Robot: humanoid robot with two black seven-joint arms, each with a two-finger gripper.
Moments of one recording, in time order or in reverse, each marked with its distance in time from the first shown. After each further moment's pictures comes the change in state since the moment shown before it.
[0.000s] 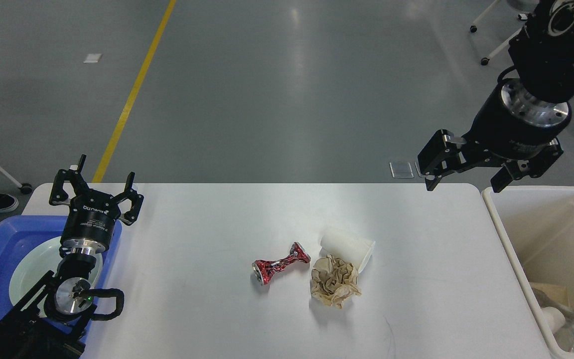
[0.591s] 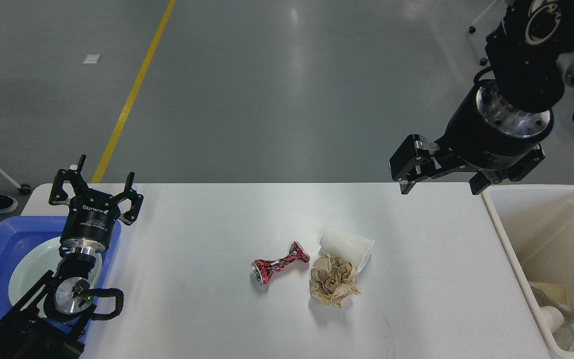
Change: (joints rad) left arm -0.001 0.002 0.000 0.000 -0.001 0.000 0.001; right arm 0.095 0.067 -0.009 0.090 0.090 -0.113 -0.002
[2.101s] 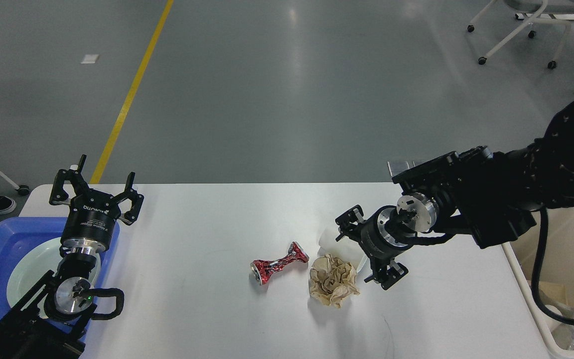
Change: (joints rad) left arm 0.000 -0.001 0.000 0.000 0.000 0.000 0.000; right arm -0.970 0.190 0.205 -0.461 0.772 -0.577 0.003
